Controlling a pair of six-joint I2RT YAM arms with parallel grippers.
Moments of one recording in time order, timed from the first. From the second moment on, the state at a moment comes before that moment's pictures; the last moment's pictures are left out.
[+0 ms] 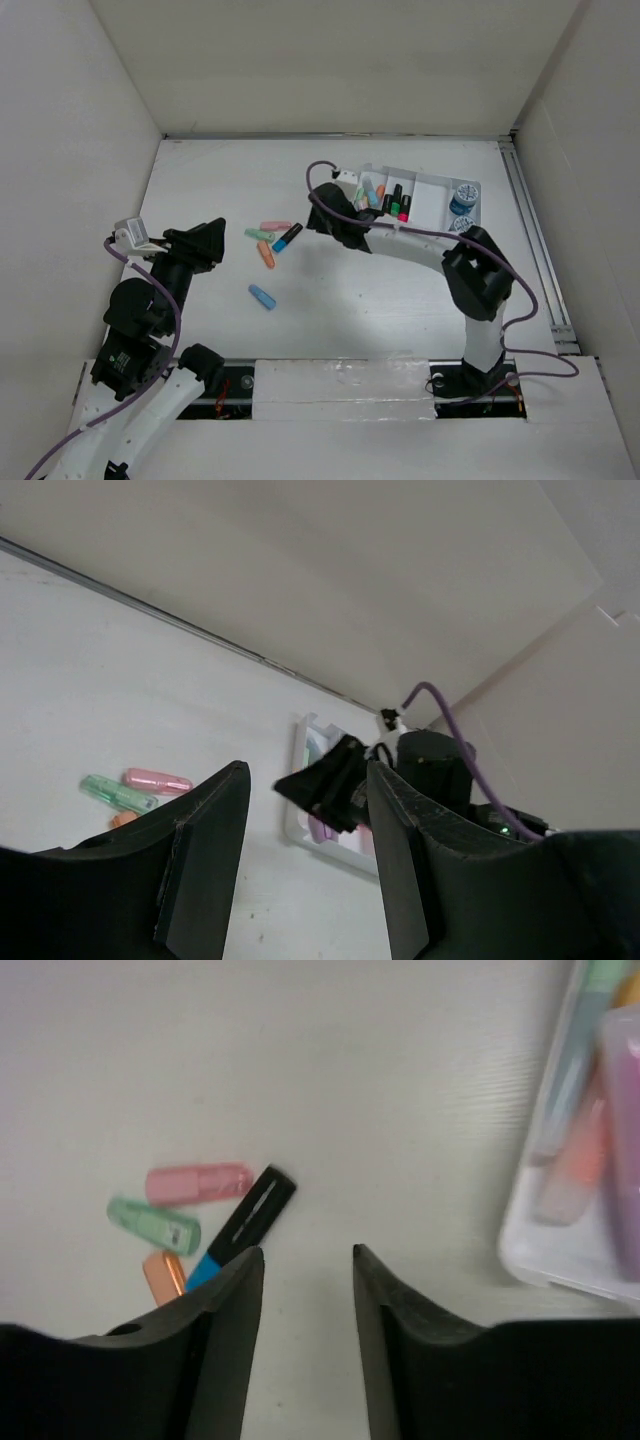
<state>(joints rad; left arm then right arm) -0.52 0.35 0.82 -0.36 -0.36 -0.63 0.78 1.87 1.36 -0.15 0.43 0.82</state>
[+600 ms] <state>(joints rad) -0.52 0.35 0.82 -0.36 -0.36 -0.63 0.94 2.32 1.86 -0.41 0.54 0.81</state>
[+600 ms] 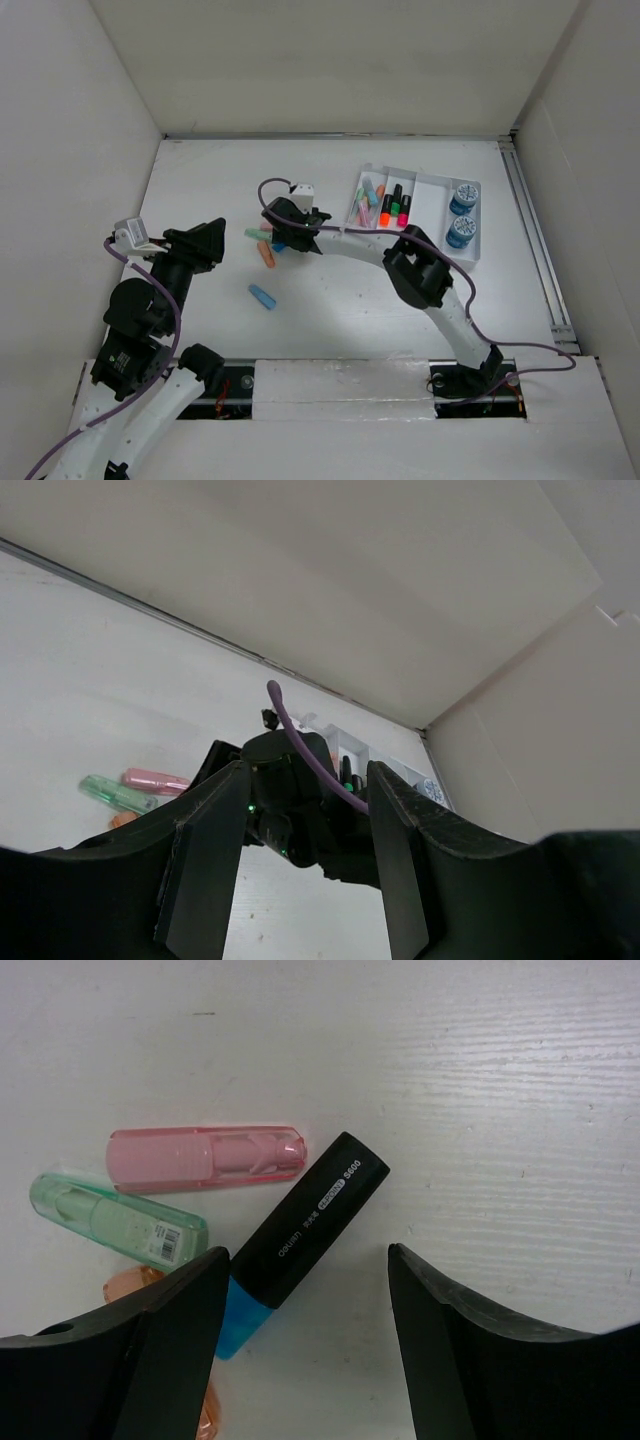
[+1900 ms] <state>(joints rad) -0.52 0.35 0.82 -0.36 -0.36 -0.63 0.54 1.72 1.21 -0.20 0.54 0.83</state>
